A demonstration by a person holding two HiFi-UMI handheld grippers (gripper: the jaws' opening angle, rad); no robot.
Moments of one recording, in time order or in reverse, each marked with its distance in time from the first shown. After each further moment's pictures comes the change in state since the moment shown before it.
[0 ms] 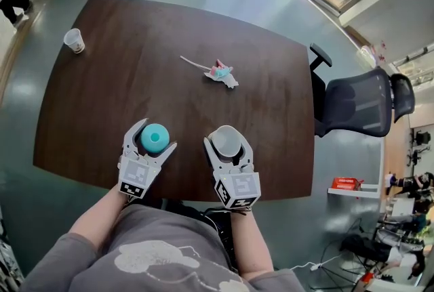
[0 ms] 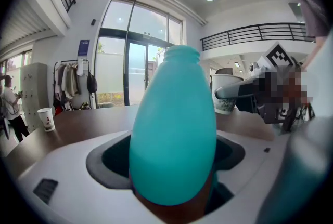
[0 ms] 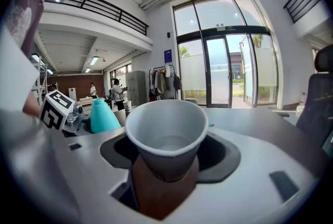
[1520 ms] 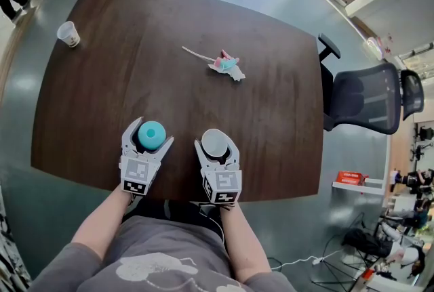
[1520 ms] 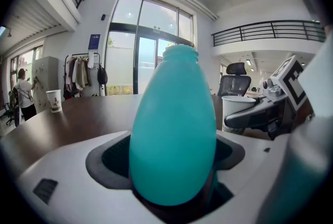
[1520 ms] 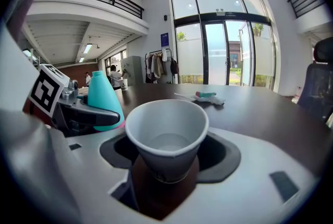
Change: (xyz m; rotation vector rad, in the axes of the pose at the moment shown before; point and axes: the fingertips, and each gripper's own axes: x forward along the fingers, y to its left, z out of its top) left arm 0.019 0.021 -0.054 -0.064 0.056 0.092; right arm 0.035 0.010 -0.105 0.013 0.170 -0.038
